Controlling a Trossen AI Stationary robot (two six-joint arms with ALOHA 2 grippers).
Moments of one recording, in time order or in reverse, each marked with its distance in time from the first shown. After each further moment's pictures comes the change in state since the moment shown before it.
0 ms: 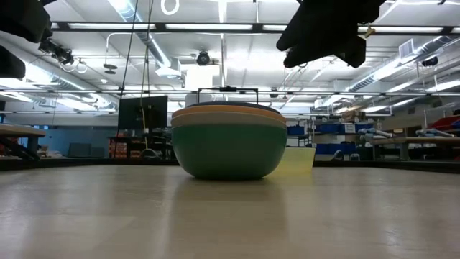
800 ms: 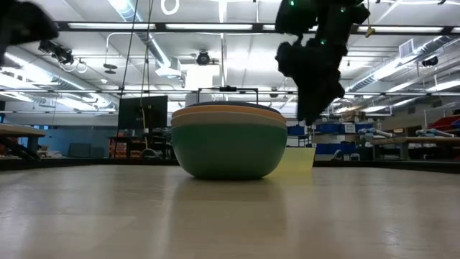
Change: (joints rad) left arm 0.022 -0.005 0.148 -0.018 -0.137 0.143; right arm -0.575 0.000 0.081 -0.503 -0.425 -0.320
